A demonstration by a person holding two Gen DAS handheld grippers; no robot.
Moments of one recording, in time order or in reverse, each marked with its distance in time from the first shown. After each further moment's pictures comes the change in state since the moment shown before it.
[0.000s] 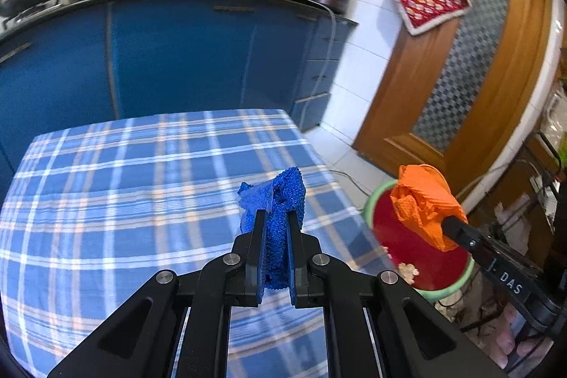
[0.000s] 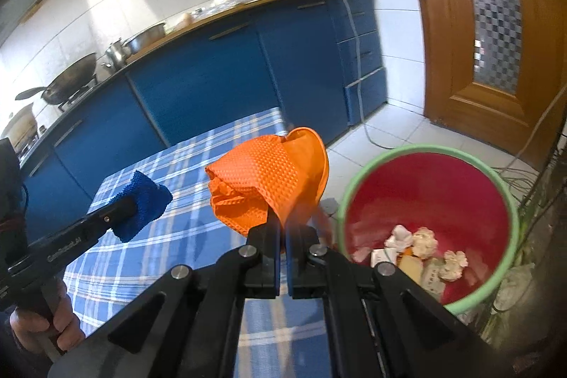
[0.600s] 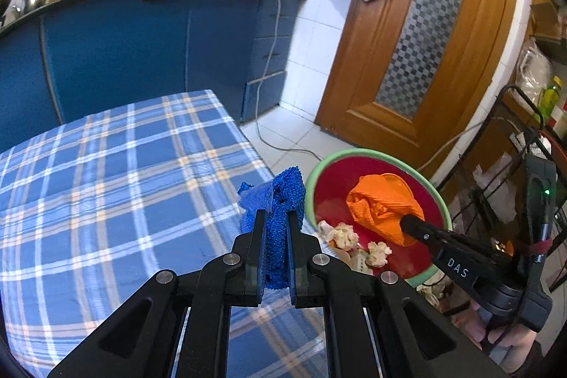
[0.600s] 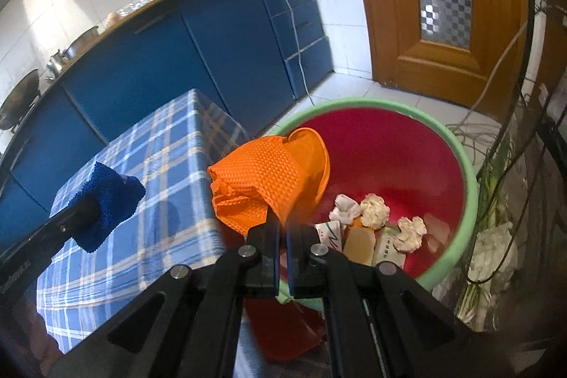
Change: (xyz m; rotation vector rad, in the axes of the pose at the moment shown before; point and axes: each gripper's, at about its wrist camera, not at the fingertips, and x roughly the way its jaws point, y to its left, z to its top) left arm 0.044 -0.076 -0.014 0.124 0.077 -0.110; right arm 0.023 -0.084 -0.019 0.146 0.091 -0.156
